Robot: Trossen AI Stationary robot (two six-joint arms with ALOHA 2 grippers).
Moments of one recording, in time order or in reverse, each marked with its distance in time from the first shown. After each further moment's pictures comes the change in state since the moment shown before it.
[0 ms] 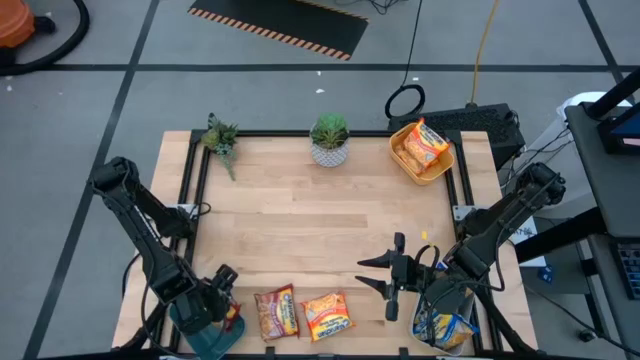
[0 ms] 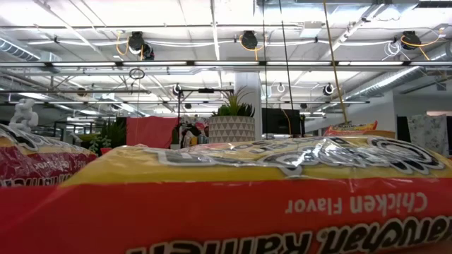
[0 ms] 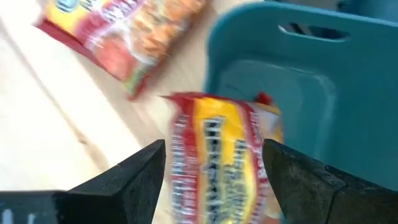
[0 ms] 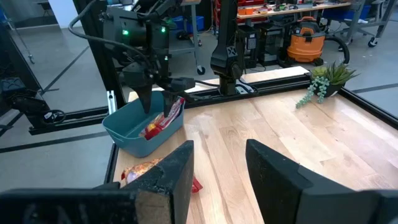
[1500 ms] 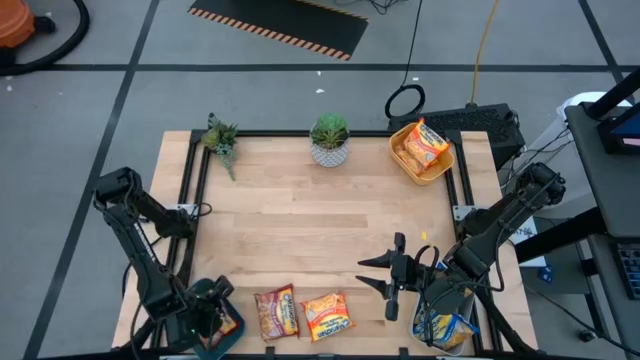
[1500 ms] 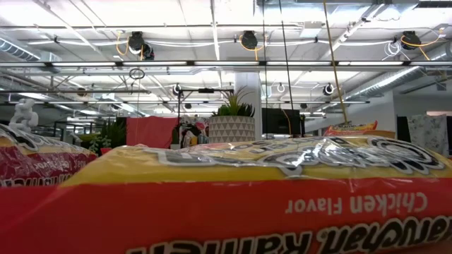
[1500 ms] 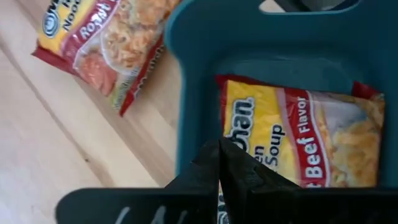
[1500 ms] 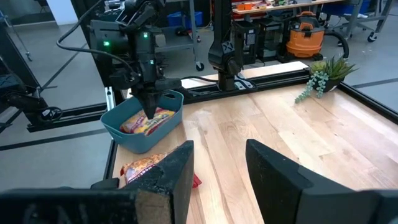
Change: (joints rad) left arm -0.150 0.112 -0.007 0.066 -0.169 0.008; right arm 0.000 0.000 0.000 -0.028 -0.003 0.027
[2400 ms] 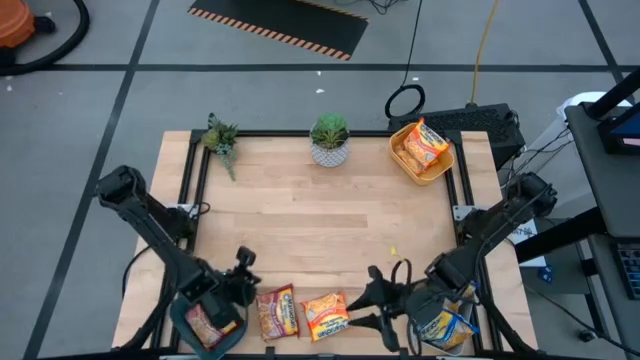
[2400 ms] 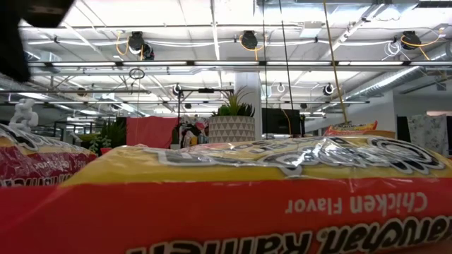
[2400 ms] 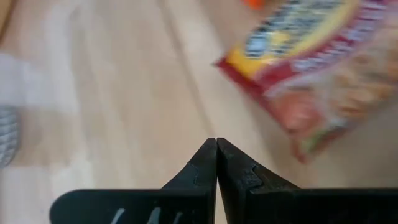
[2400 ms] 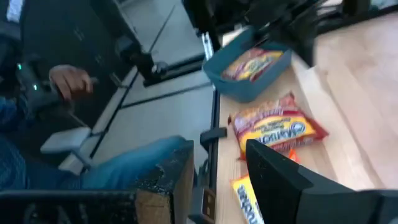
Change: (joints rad) left arm 0.280 0.000 0.002 0.023 -0.292 0.061; right arm -0.035 0.141 0.007 0.162 -0.480 0.184
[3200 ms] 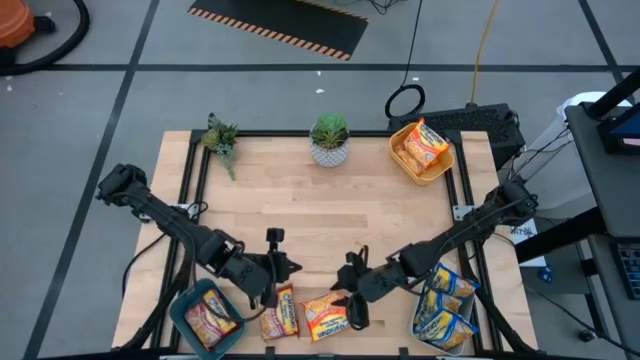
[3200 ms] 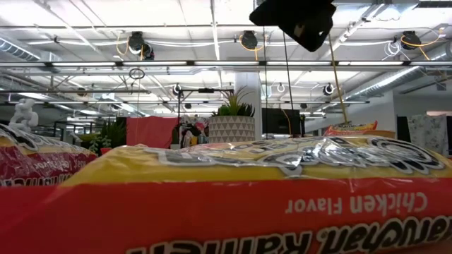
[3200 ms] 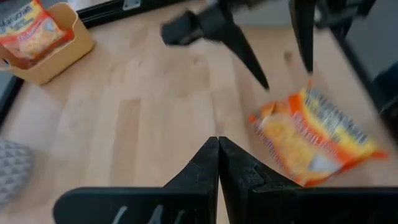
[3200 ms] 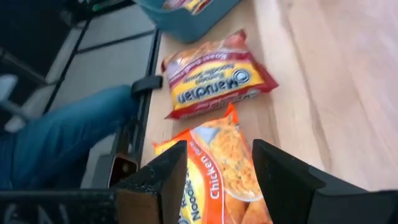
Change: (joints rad) left arm 0.280 -0.001 0.229 0.259 0.068 0.086; right arm -0.187 0.171 0.005 -0.091 -0.236 -0.072
